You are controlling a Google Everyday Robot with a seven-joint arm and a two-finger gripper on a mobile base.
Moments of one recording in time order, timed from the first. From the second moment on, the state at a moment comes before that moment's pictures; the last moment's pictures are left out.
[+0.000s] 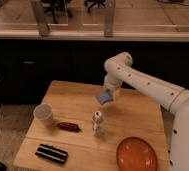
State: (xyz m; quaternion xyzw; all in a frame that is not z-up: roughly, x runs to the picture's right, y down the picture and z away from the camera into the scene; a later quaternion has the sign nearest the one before) arm 0.106 0.033 0.848 -0.25 -0.11 -0.27 0.92
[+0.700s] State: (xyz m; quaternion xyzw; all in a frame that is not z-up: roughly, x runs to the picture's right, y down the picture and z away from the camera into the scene) arm 0.142 0.041 0.816 -0.24 -0.11 -0.28 0.92
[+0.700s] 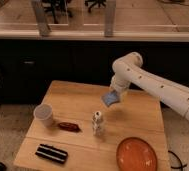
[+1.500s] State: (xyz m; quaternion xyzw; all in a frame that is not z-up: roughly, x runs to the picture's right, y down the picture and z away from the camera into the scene) arm 0.151 0.064 0.785 -0.23 -0.11 -0.29 0.92
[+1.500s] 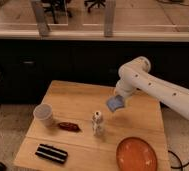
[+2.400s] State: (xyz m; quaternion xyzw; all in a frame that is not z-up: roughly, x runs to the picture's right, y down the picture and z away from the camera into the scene) arm 0.149 0.096 0.752 -0.23 -0.11 -0.28 0.92
